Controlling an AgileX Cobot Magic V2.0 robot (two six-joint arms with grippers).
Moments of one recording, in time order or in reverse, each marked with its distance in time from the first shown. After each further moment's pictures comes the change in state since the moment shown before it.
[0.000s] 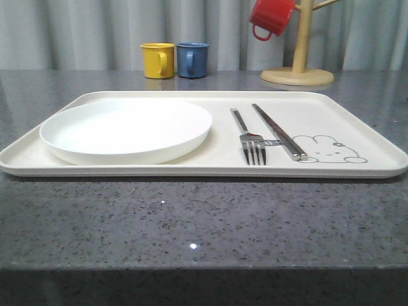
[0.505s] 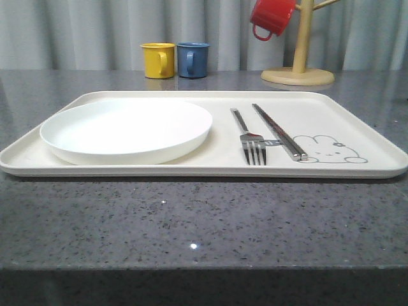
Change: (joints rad) left arm 0.000 0.000 0.000 0.000 0.000 0.000; right arm -0.005 0.083 0.000 -0.029 -0.129 -0.047
